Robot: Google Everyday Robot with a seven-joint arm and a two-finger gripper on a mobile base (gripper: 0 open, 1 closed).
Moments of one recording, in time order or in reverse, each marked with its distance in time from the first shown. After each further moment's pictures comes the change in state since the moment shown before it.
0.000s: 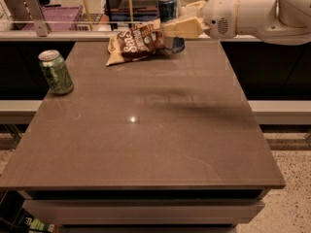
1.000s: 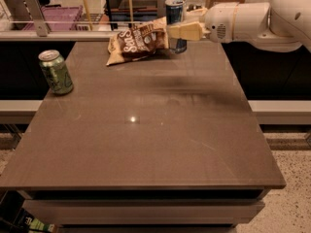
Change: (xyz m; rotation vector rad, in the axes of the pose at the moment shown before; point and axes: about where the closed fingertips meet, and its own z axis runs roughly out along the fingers) arm 0.033 -0.051 0.013 0.029 -0.045 0.043
